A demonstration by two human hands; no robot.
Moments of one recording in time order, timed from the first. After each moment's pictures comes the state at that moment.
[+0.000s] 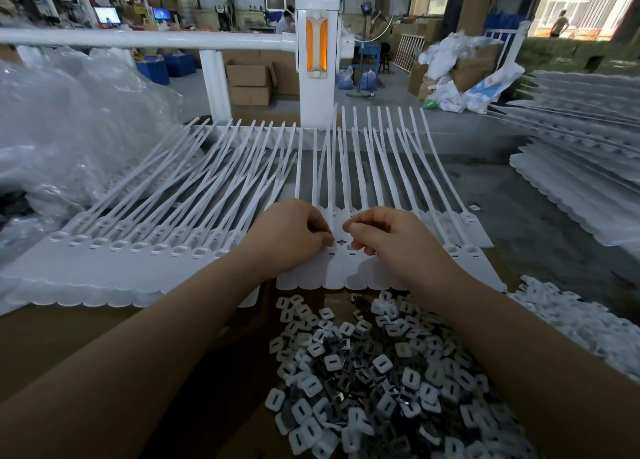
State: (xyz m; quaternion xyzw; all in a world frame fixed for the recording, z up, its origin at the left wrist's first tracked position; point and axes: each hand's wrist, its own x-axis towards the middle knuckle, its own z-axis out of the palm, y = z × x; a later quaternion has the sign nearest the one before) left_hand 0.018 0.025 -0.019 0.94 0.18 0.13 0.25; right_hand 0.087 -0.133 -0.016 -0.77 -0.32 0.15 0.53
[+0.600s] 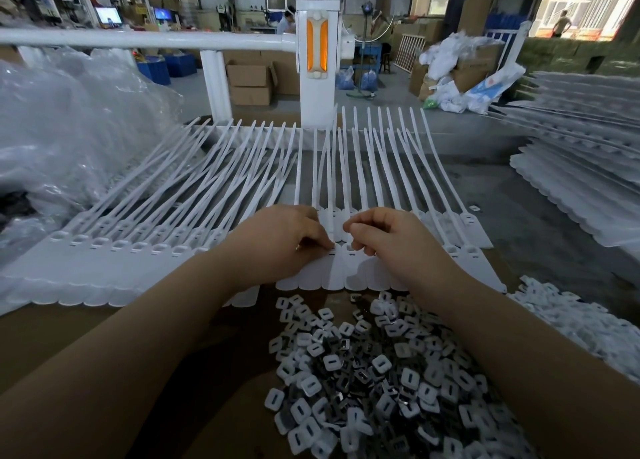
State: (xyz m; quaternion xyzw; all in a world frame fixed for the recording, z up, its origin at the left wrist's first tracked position) left_hand -0.003 0.038 -0.017 0.98 -0.02 0.13 0.13; right_hand 0.087 -0.133 -0.017 -0.77 -0.32 0.15 0.53
